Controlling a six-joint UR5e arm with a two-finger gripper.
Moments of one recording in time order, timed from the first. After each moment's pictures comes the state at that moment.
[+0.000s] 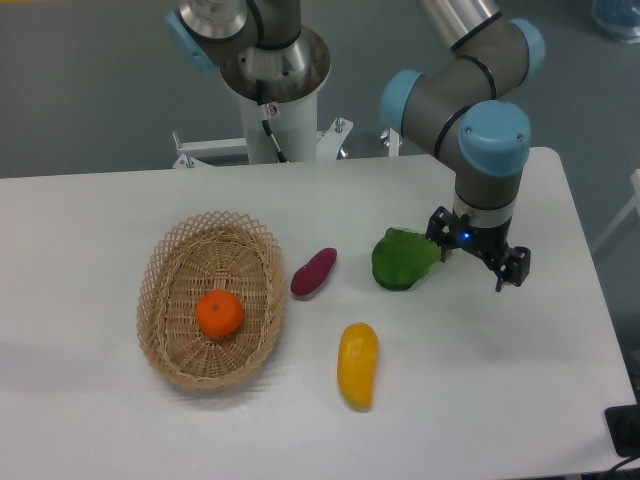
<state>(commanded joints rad) 2.68 -1.93 -1.68 -0.93 1.60 1.38</state>
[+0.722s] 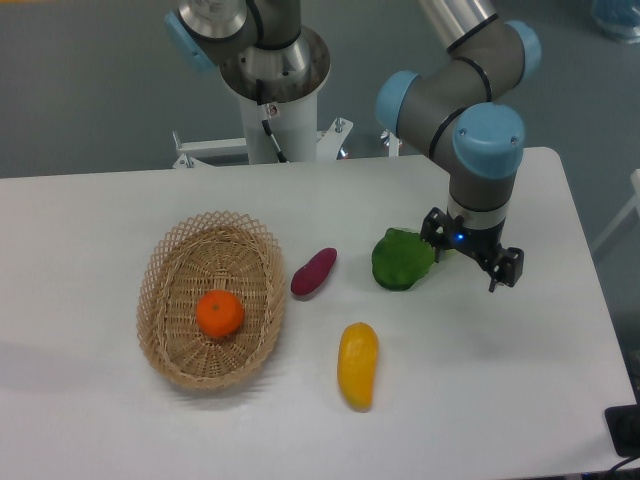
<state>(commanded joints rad) 2.63 -1.93 -1.71 -0.93 1.59 1.26</state>
